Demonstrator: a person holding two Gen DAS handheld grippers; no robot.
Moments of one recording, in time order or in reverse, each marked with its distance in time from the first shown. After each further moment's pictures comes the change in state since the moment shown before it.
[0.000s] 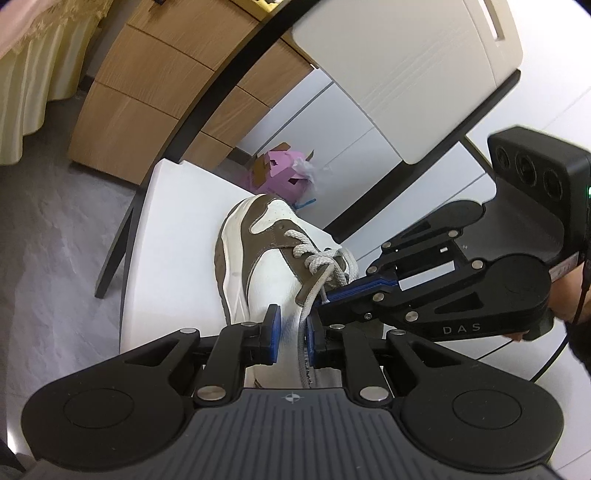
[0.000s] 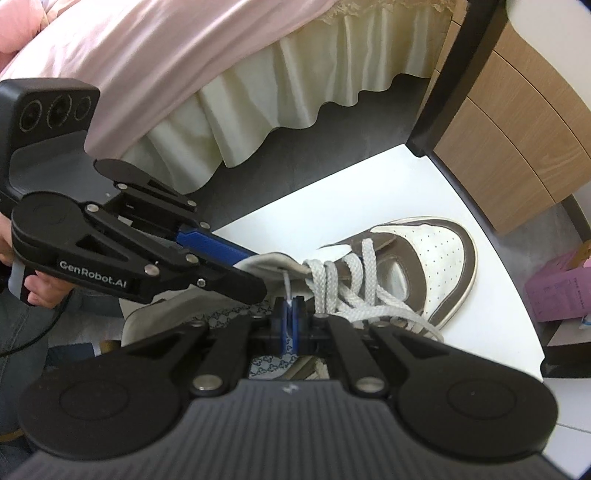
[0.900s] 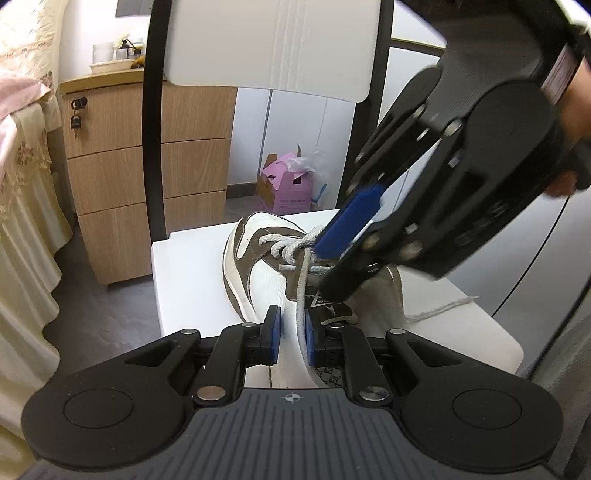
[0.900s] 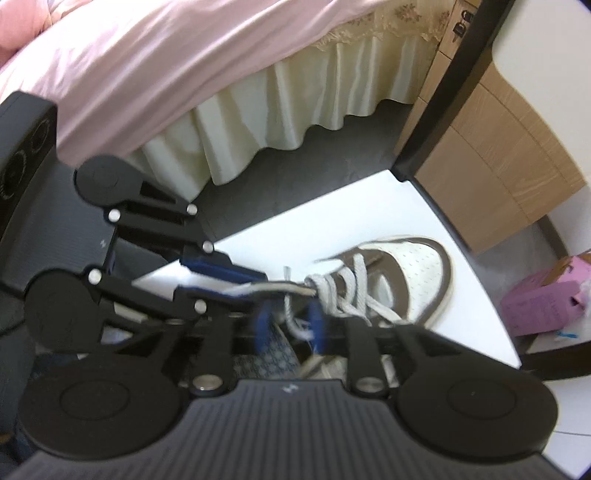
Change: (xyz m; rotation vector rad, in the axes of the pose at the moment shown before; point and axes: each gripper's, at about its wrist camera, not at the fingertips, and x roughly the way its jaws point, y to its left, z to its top) left arm 0.007 -0.061 -0.022 0.557 -0.015 0.238; right arm -0.027 0.018 -0.006 -0.032 -0.068 -0.096
